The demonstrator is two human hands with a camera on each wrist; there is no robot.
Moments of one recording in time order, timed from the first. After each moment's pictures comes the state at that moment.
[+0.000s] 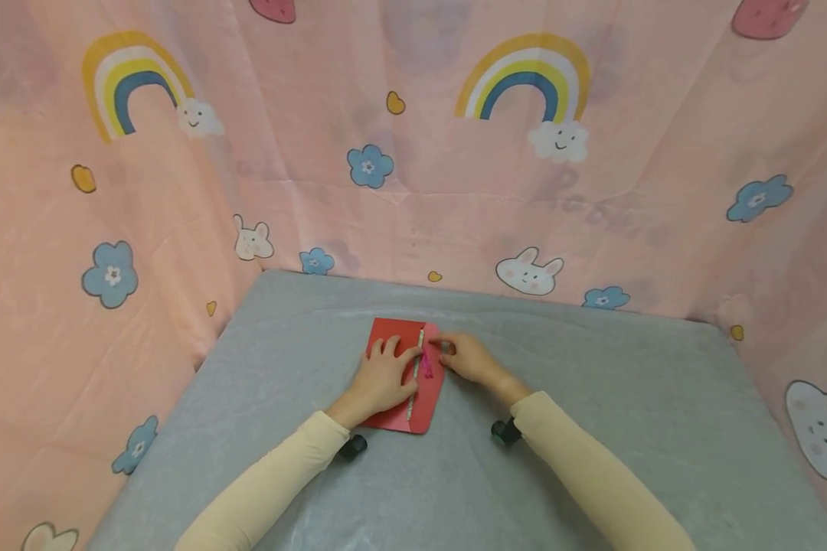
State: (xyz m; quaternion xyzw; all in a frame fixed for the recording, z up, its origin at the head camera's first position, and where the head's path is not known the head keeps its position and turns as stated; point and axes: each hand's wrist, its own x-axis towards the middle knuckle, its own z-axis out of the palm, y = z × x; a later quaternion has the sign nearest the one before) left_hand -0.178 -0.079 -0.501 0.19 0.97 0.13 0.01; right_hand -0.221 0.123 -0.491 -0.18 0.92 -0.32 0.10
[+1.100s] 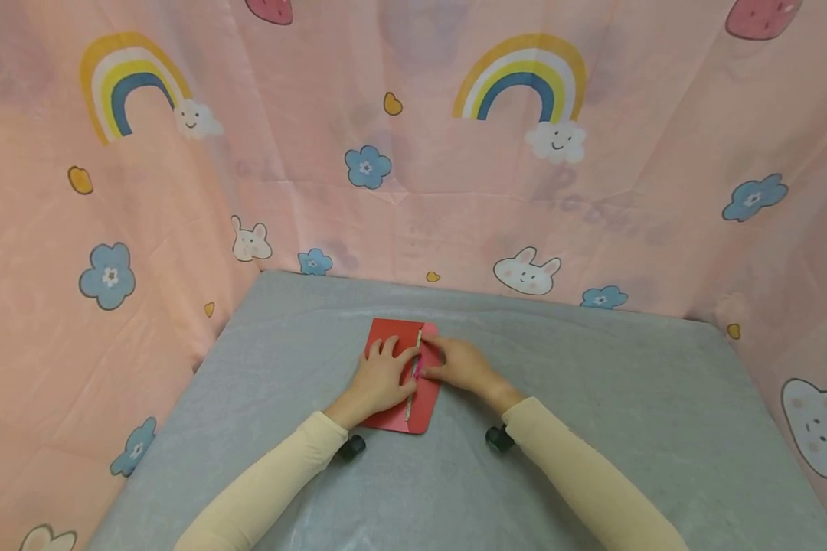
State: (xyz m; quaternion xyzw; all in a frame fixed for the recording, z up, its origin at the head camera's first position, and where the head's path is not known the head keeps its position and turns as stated) left_hand -0.175 -0.078 -0.495 0.19 0.97 0.15 0.00; right_hand -0.208 0.113 -0.496 -0.19 0.95 -0.25 0.08
